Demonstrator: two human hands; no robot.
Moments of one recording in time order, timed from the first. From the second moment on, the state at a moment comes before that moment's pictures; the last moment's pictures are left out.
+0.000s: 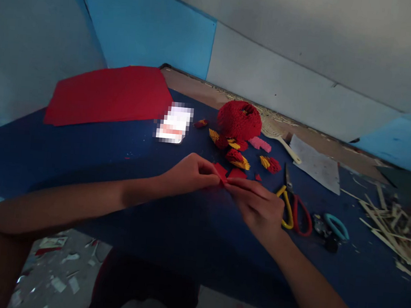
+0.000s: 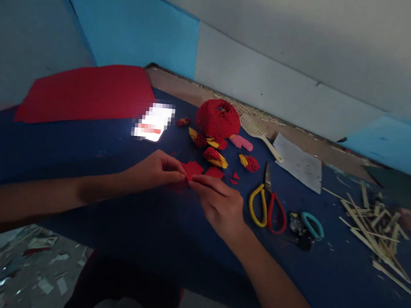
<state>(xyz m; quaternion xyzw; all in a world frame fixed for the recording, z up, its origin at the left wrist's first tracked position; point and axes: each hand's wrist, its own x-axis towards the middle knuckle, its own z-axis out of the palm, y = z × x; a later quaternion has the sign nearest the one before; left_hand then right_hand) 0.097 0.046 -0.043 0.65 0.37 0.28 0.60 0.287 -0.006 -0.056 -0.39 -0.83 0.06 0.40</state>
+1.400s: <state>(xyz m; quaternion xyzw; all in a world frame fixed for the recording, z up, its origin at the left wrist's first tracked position) 0.089 0.052 -0.034 0.75 0.29 0.08 0.59 0.282 -0.006 -0.053 -0.33 -0.86 0.12 0.36</state>
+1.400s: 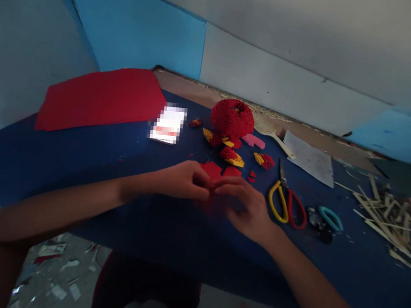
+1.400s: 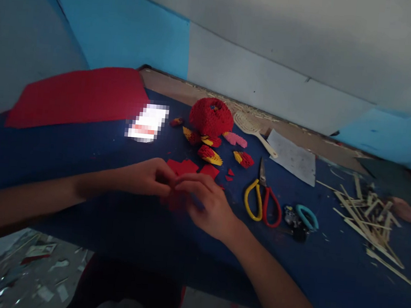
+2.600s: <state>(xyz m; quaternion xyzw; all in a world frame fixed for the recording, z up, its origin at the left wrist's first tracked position) 0.100 0.040 -0.044 0.68 0.36 0.28 0.57 0.268 -0.003 -0.055 -0.50 -0.60 0.34 0.52</state>
